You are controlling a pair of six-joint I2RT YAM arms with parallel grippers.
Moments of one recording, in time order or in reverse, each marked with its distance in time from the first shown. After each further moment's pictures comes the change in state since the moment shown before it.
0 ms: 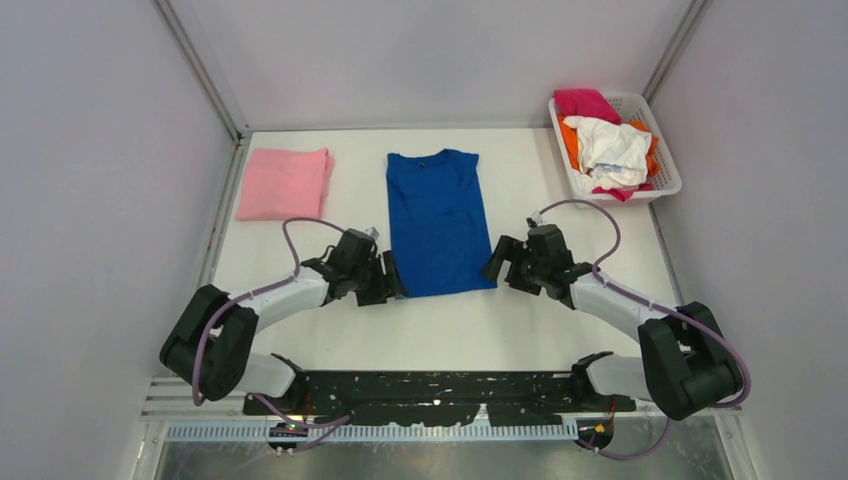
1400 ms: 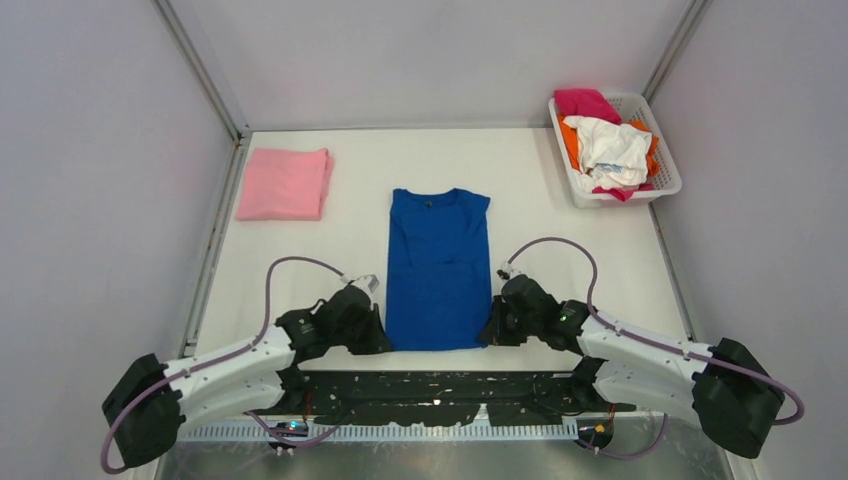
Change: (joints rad) left arm -0.285 -0.406 -0.277 -0.103 -0.106 -0.116; right arm 0.419 -0.237 -0.150 -0.201 0.057 0.153
